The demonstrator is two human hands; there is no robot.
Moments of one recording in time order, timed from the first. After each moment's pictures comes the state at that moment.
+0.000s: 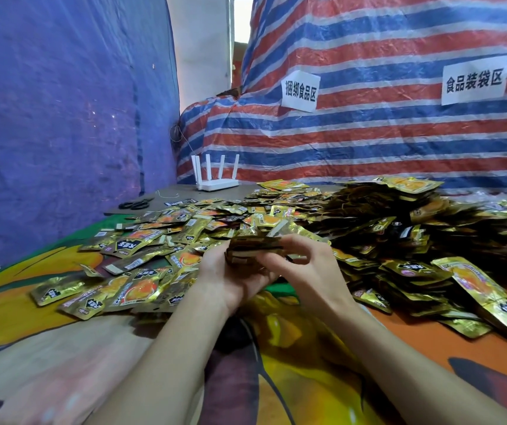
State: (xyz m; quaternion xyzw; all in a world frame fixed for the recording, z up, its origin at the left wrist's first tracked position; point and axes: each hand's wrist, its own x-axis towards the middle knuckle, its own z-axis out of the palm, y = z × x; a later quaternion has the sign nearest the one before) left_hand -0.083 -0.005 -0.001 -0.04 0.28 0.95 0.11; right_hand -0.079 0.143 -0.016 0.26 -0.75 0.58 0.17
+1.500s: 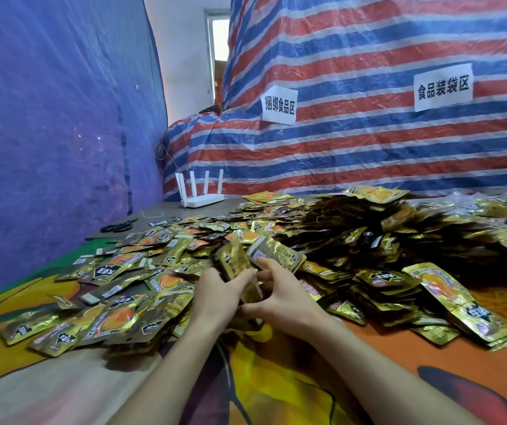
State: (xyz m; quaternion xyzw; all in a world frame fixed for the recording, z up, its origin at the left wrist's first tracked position) left_hand -0.091 0.012 -0.028 -0.09 0.80 0.55 -0.23; right_hand -0.100 0.154 -0.030 0.22 -0.83 0.51 0.03
